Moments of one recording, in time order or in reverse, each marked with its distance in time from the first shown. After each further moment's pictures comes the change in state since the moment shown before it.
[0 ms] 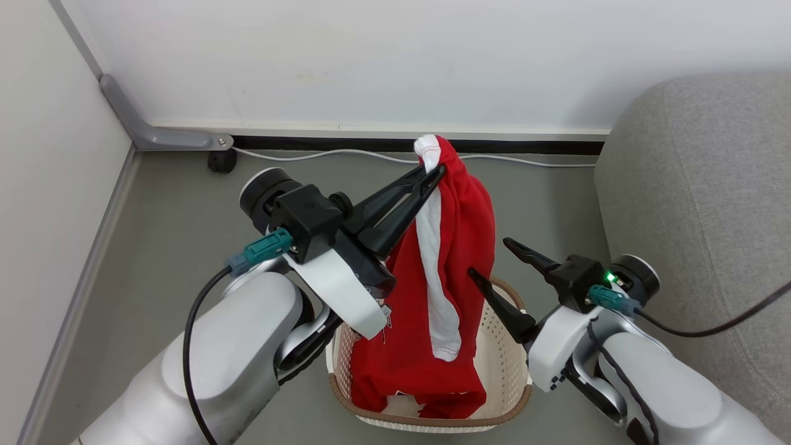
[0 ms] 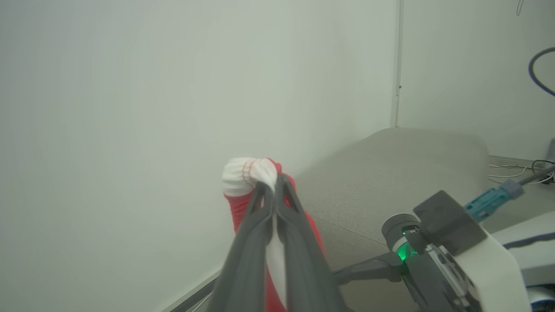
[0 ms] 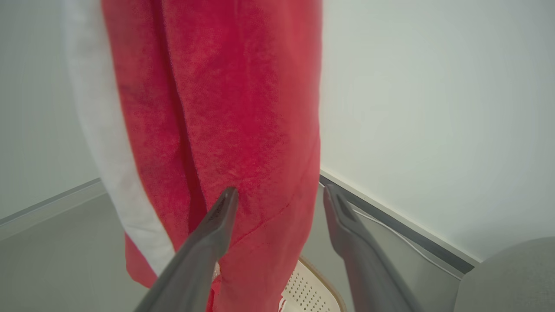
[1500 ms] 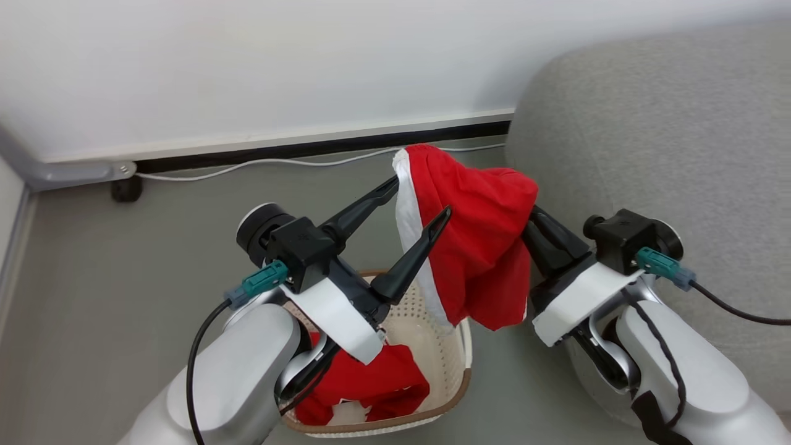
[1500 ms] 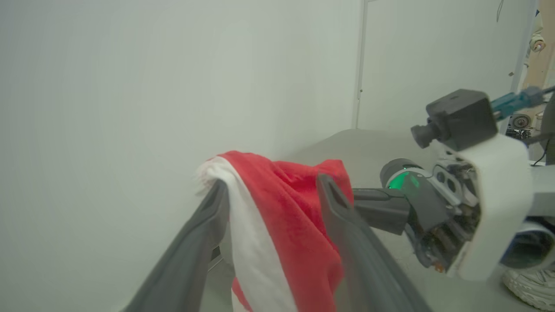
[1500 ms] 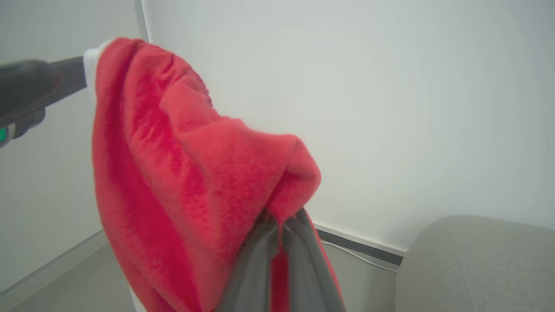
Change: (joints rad) left arm 0.115 -0.029 0.068 -0.004 0.063 0.000 -0.003; right arm 0.012 0.031 -0.197 -0.136 0.007 0.000 0.000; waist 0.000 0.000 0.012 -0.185
